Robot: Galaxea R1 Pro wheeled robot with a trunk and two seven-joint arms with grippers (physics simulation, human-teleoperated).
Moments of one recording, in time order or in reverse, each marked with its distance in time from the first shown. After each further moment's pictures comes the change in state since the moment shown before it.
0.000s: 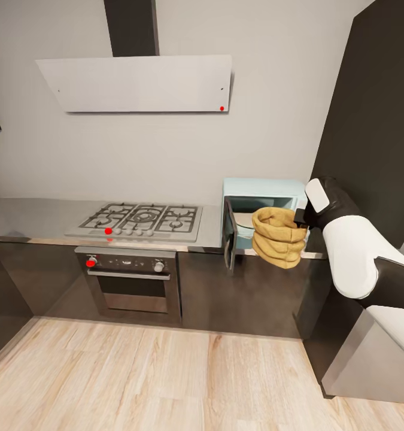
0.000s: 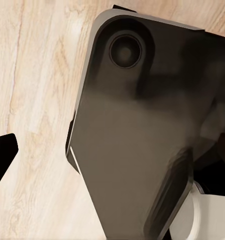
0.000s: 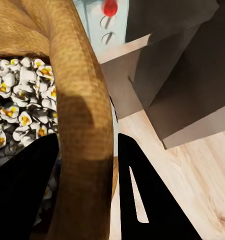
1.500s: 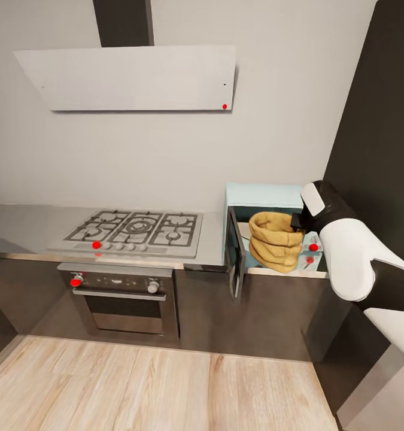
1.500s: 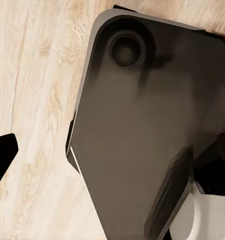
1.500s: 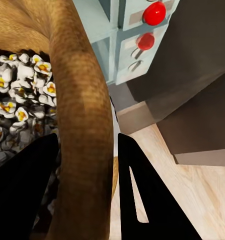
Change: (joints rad) left arm 0.000 0.000 0.001 0.000 0.000 0.000 0.001; right arm 0.013 0.010 0.004 0.021 0.001 0.000 0.002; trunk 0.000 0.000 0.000
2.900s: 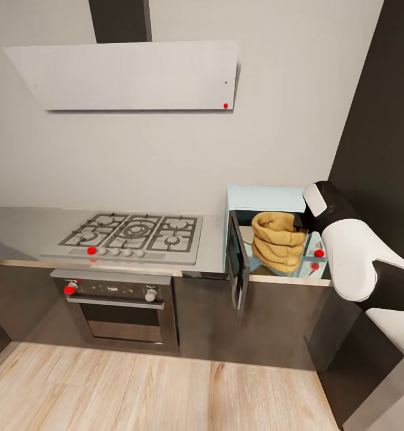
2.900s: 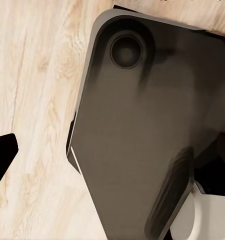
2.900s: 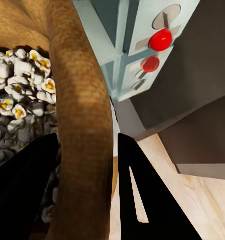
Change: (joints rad) left arm 0.000 0.001 -0.001 0.000 0.000 0.000 -0.001; right arm 0.002 -0.011 0.001 0.001 0.010 -0.017 0.004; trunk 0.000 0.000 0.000
